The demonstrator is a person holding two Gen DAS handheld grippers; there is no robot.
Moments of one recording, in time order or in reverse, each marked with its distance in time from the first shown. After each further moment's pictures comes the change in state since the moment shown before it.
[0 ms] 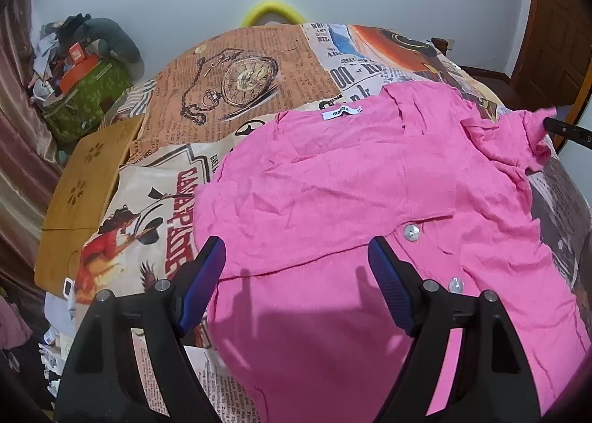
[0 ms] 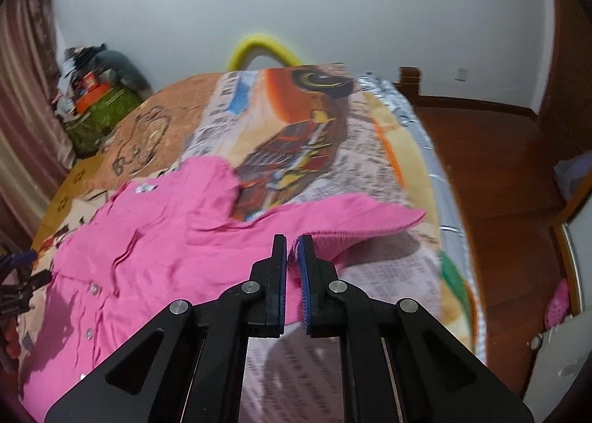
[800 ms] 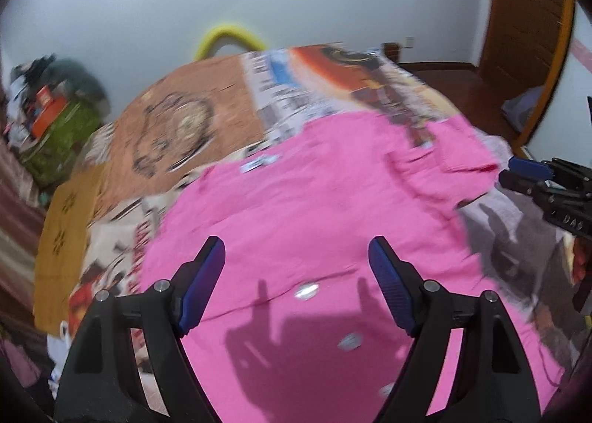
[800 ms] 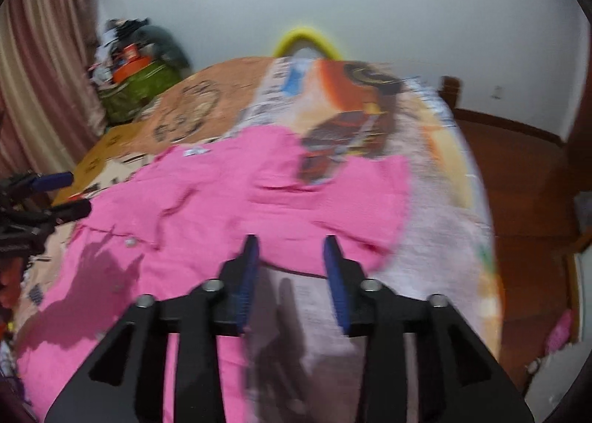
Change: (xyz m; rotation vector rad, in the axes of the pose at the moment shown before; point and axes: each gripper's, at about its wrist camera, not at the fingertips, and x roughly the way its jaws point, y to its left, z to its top) left arm -0.019 -0.097 0.056 0.133 -0.044 -0.095; right arm -0.011 0.020 -0.024 -0.107 0.001 0.060
